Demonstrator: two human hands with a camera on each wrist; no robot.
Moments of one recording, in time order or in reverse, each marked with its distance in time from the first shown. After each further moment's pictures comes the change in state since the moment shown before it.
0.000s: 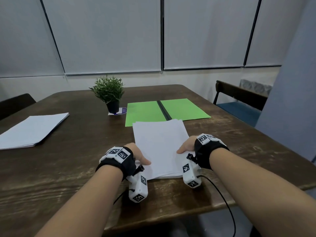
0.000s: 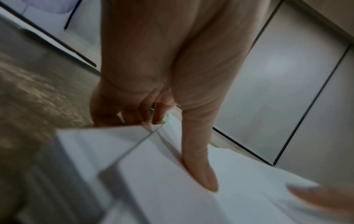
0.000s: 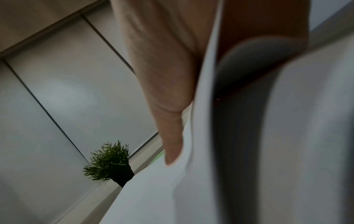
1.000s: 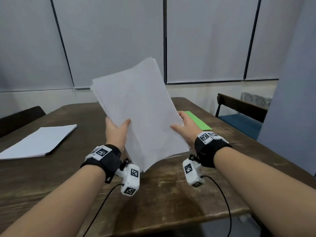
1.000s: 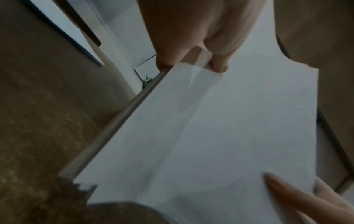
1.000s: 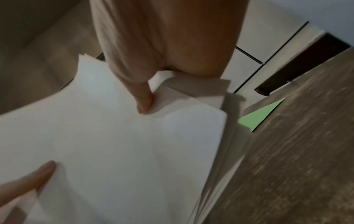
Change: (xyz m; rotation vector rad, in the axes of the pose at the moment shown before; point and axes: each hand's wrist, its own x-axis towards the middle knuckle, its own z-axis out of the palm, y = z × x) left_hand -0.032 -0.016 -0.059 -1.282 0.817 0.479; right_hand -0.061 -0.041 -0.030 0.771 0.279 -0.804
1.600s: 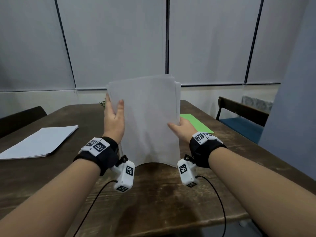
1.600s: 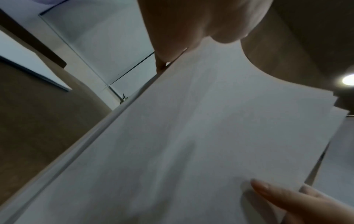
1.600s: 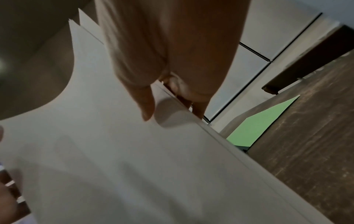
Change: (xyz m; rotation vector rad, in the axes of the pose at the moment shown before) left_hand 0.016 0.040 -0.007 0.110 -0.080 0.294; right_hand 0.020 -0.010 0.020 -0.070 0.041 0.080
